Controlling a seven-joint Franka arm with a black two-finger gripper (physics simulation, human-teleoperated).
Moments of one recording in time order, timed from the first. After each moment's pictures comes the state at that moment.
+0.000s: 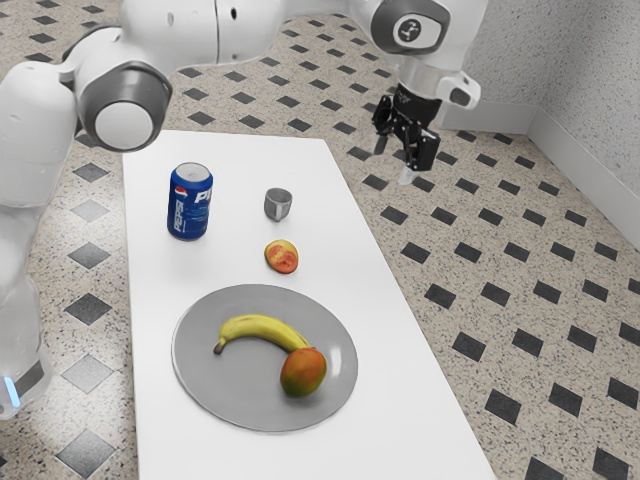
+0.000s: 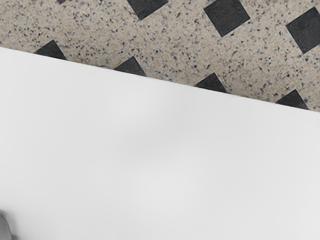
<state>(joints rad) -0.13 0.32 0.18 -1.10 -0.04 1.38 -0.17</state>
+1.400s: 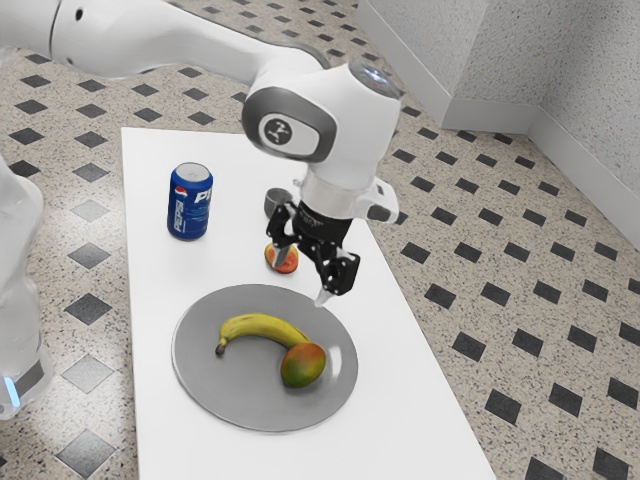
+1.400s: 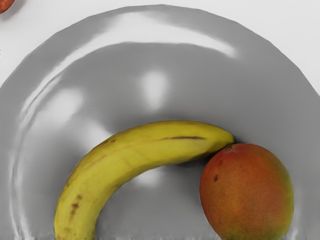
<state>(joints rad) -0.19 -0.25 -0.20 -2.01 -0.07 1.70 -0.94</state>
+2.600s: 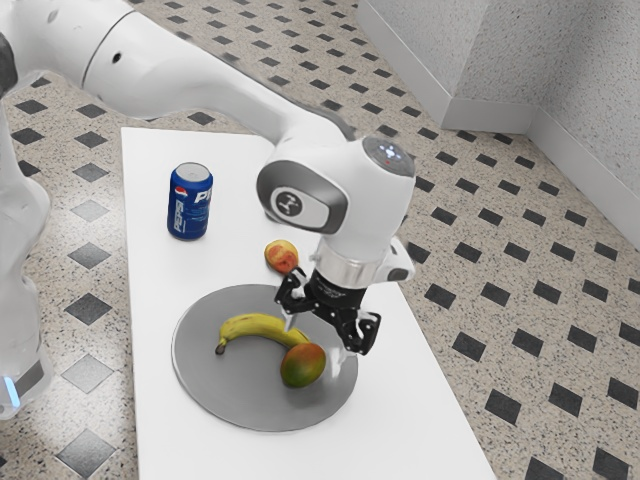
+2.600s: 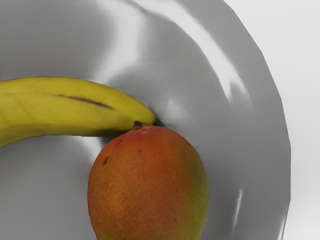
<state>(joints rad) -0.30 -0.11 -0.21 -2.02 -0.03 1.87 -1.30</state>
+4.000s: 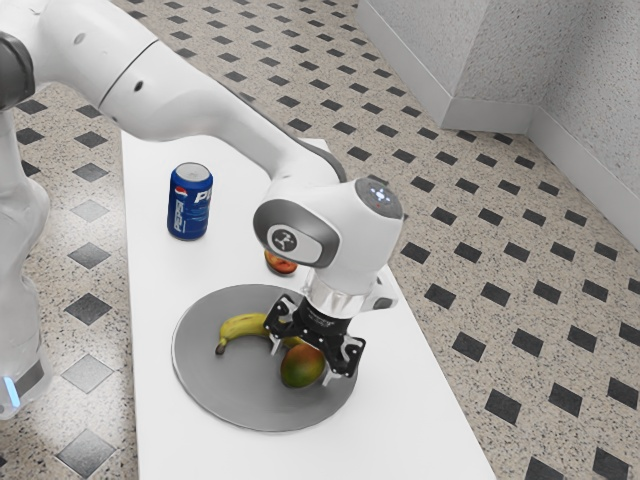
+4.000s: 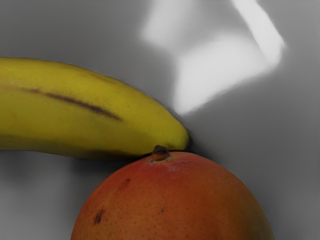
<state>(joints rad) -0.30 -0.06 -0.20 -2.13 -0.03 1.98 -1.34</state>
